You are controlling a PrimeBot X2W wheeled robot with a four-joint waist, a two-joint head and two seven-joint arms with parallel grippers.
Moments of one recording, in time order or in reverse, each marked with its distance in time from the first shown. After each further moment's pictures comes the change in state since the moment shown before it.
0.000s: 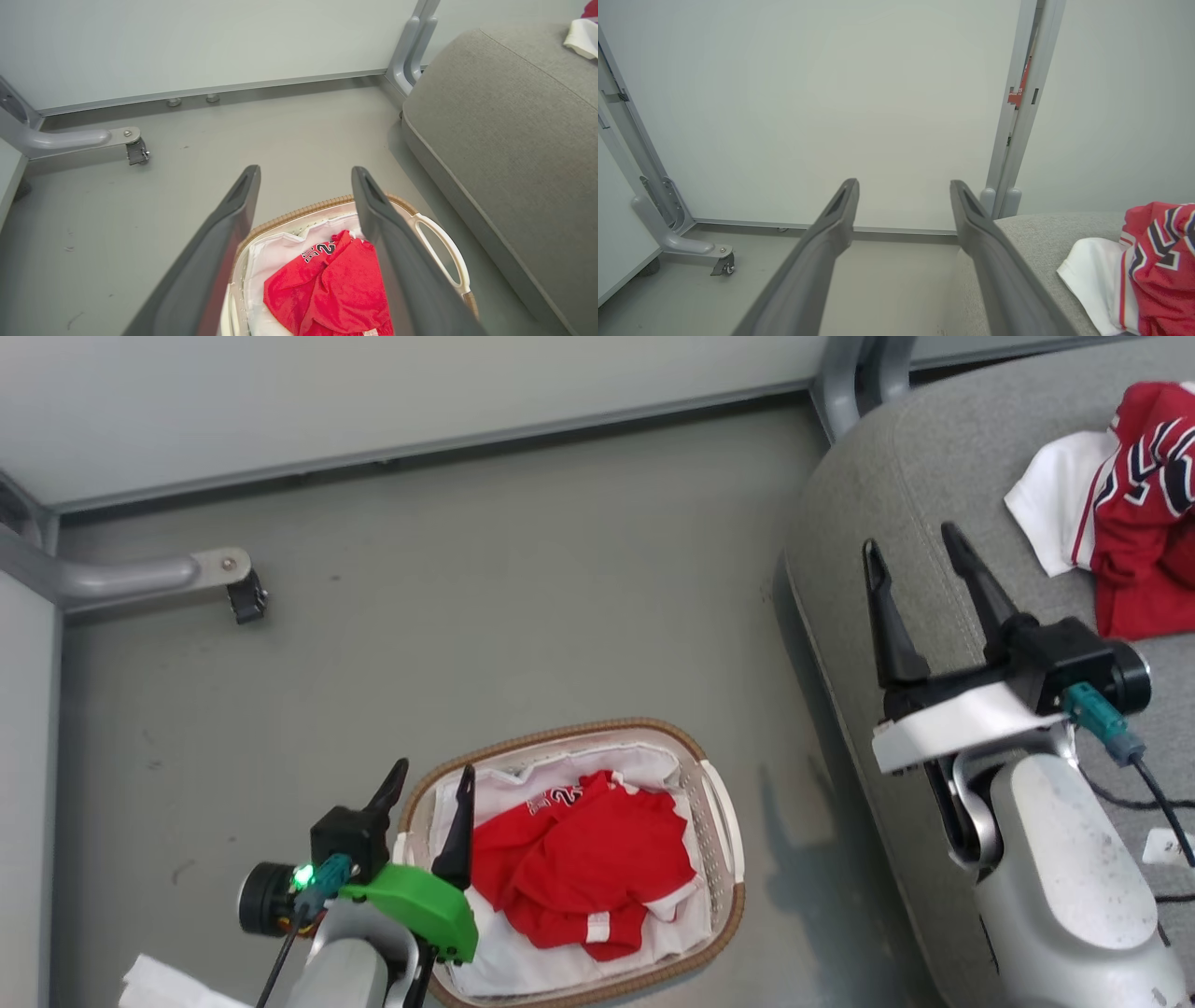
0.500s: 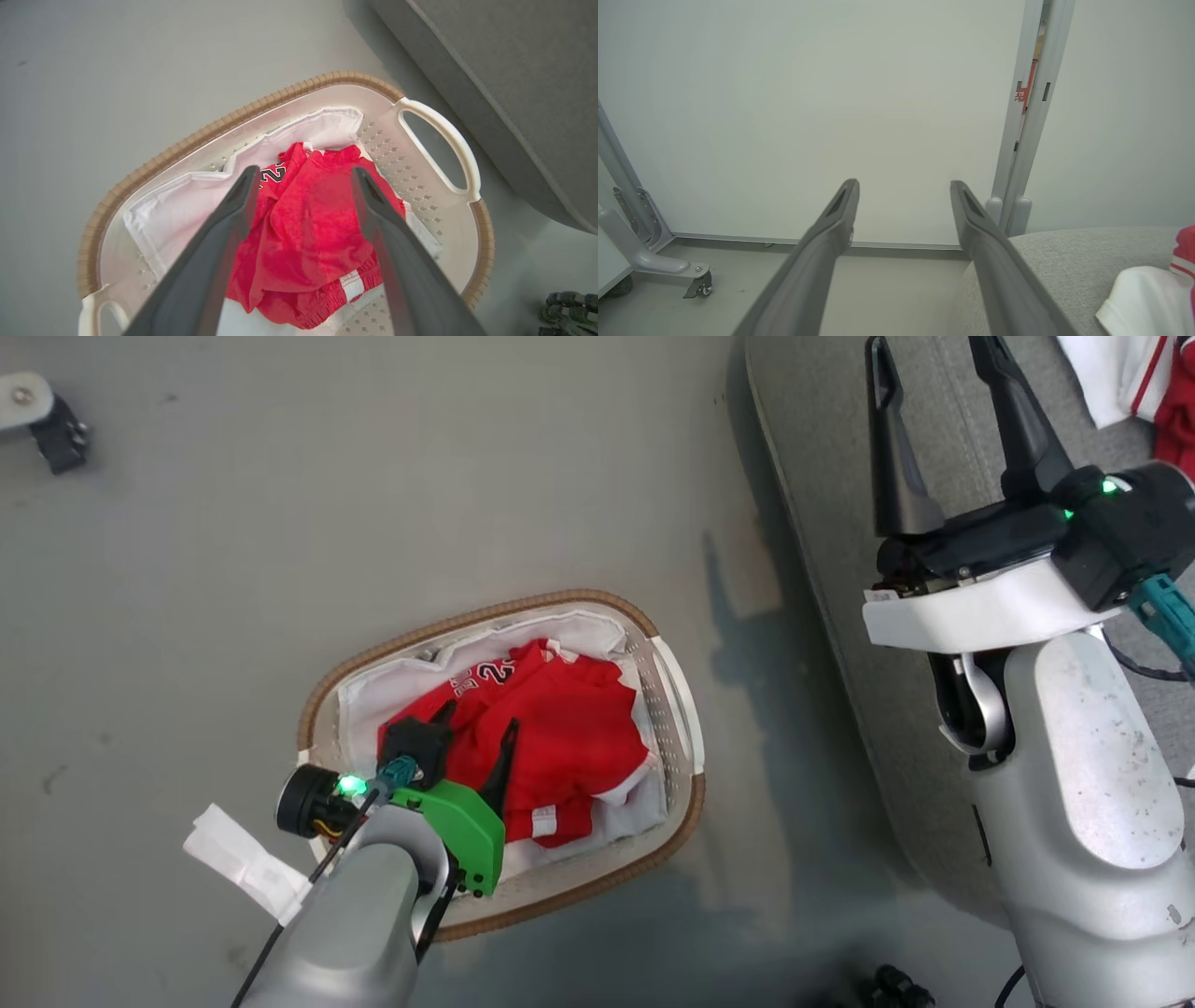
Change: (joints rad) left arm -0.317 -0.002 -0.247 0.348 -0.057 -0.005 0.000; right arm -0.206 0.014 0.044 -0.179 0.025 0.000 0.000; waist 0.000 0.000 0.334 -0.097
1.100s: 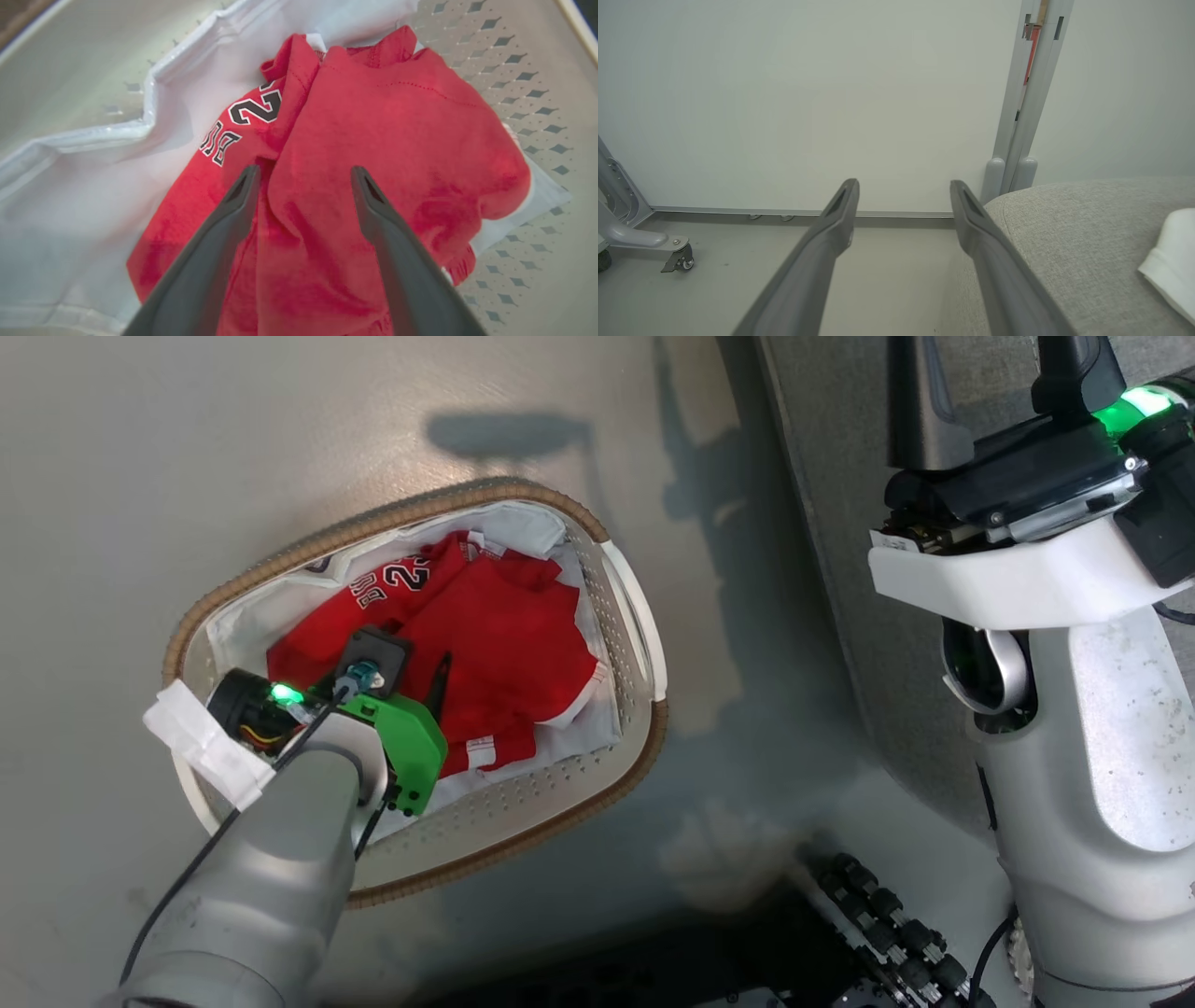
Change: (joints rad) left arm -0.284 0.040 -0.173 0.311 -0.027 0.000 0.000; right arm -0.088 0.007 0.029 -0.135 0.030 0.000 0.000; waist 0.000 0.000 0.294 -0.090
